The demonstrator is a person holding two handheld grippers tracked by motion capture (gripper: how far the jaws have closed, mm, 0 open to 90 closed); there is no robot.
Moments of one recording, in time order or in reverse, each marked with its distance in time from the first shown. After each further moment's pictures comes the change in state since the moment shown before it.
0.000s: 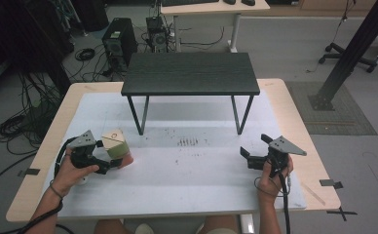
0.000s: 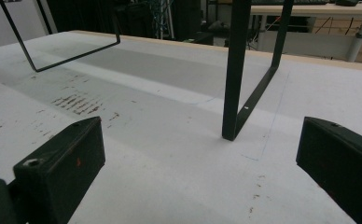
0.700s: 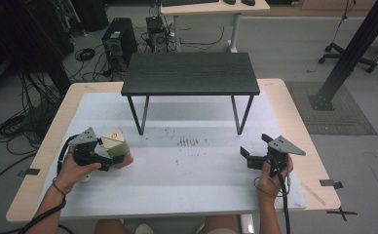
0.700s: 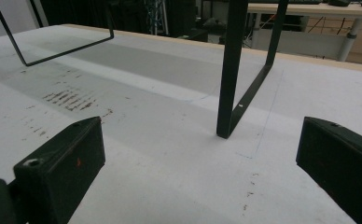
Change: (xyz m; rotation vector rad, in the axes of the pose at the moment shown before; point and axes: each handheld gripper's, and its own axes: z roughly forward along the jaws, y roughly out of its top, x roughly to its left) left arm -0.001 0.006 0.005 -0.029 0.001 -0.013; right arm 0.001 0.001 0.000 0.012 -0.028 -0.018
